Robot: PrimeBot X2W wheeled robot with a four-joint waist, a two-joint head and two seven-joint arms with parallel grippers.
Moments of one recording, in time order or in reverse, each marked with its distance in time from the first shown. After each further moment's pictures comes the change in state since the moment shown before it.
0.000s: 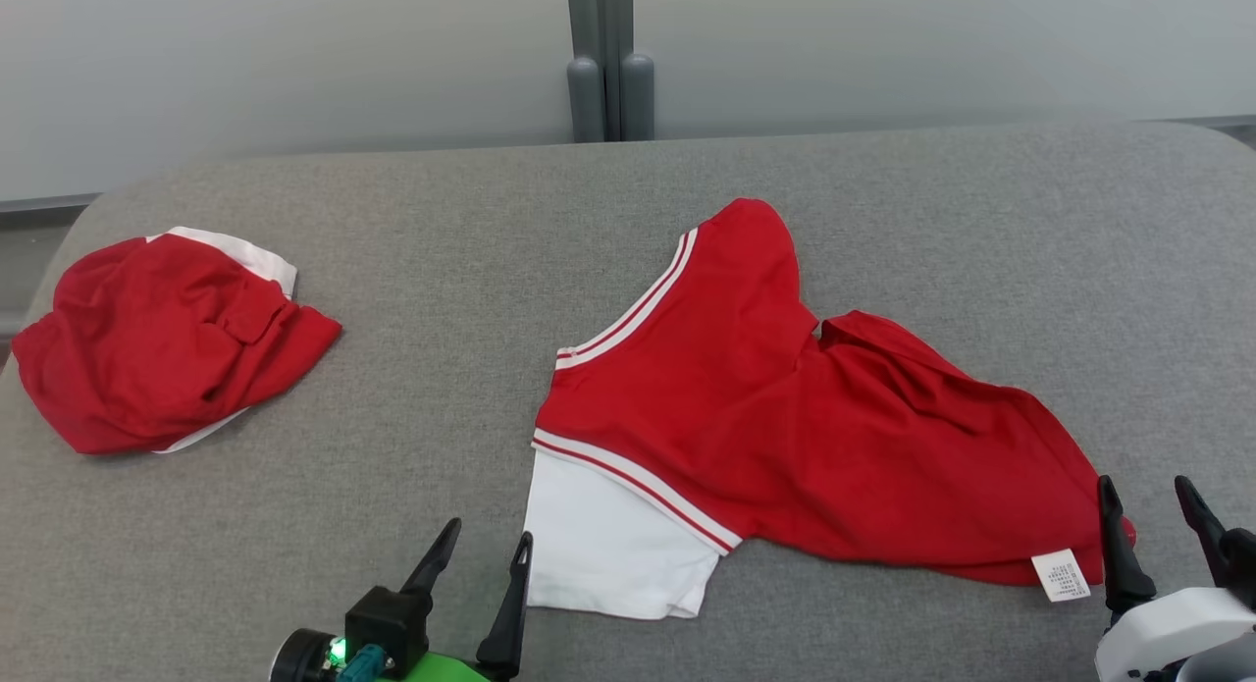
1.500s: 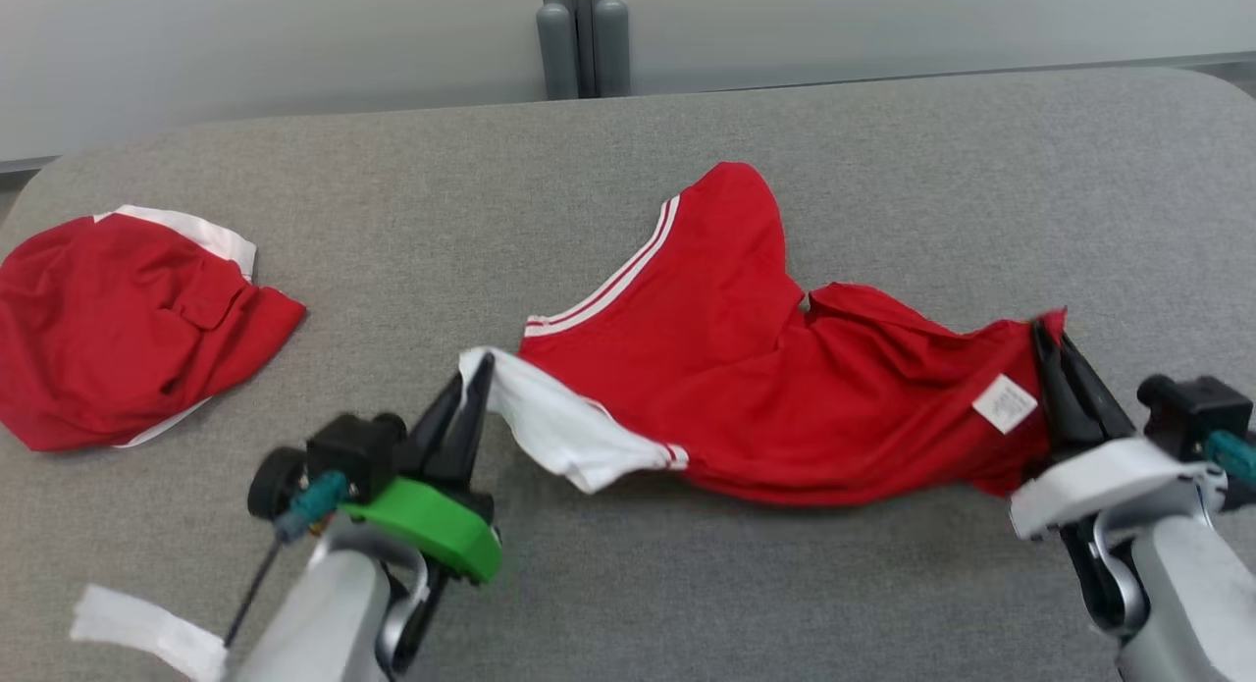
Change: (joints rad) left arm -0.292 0.071 -0.113 0.054 -0.176 0.000 0.000; right arm -0.244 -0.051 0.213 0.012 0.124 0.000 -0.001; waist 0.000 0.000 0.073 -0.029
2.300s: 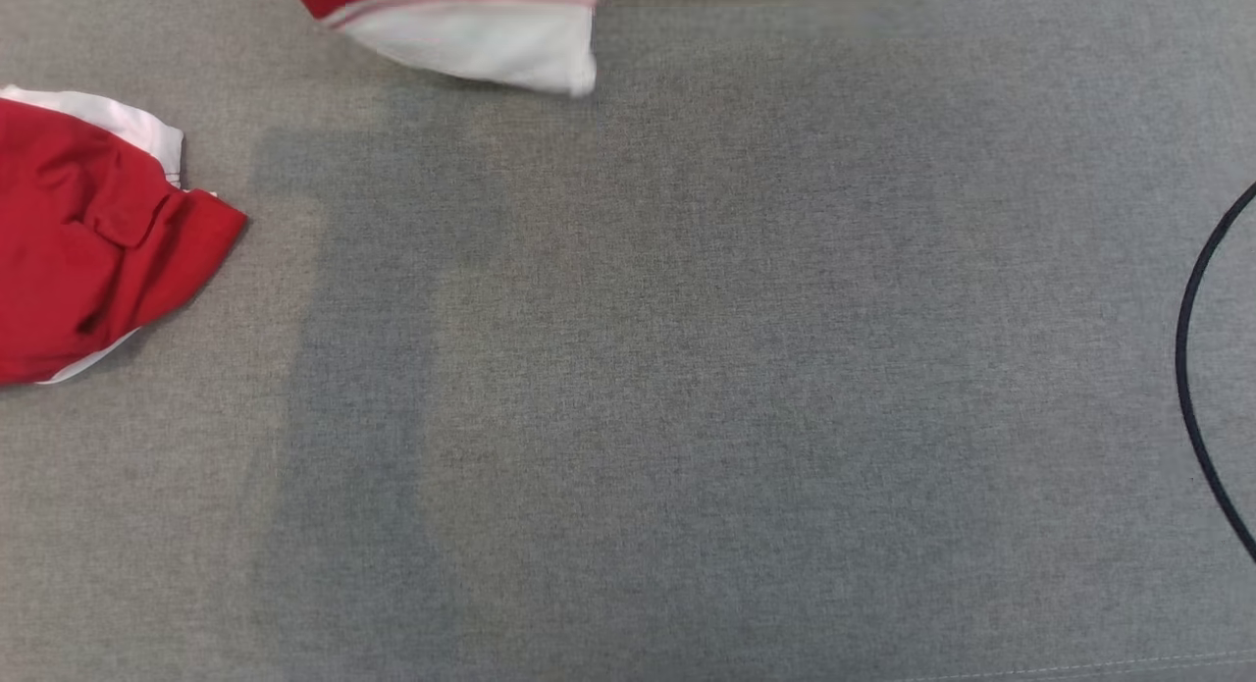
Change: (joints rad) left arm -1.306 0.186 -0.095 0.442 -0.276 -0.002 0.160; right arm -1.348 -0.010 0.081 0.585 0.241 0.000 0.137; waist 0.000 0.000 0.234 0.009
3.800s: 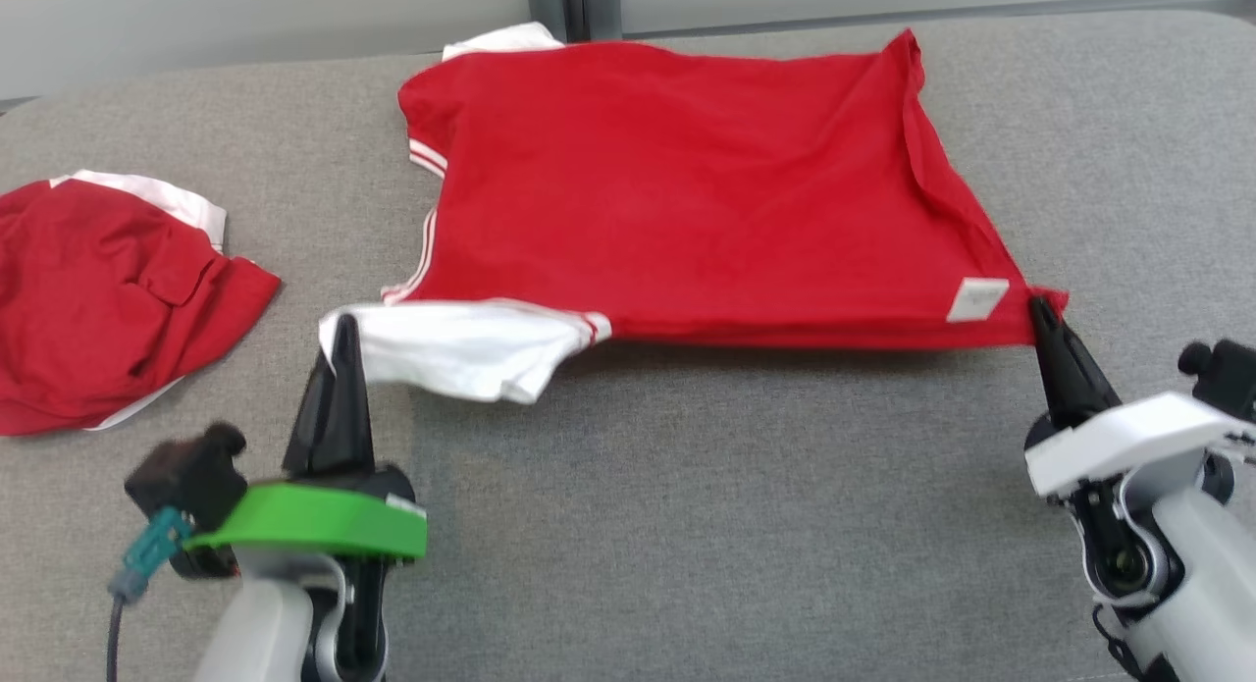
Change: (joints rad) left arm 1.362 -0.157 0.238 -0.689 -0.033 0.143 -0.159; right arm 1.195 -0.107 0.146 -0.510 0.431 0.000 -0.135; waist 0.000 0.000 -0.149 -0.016
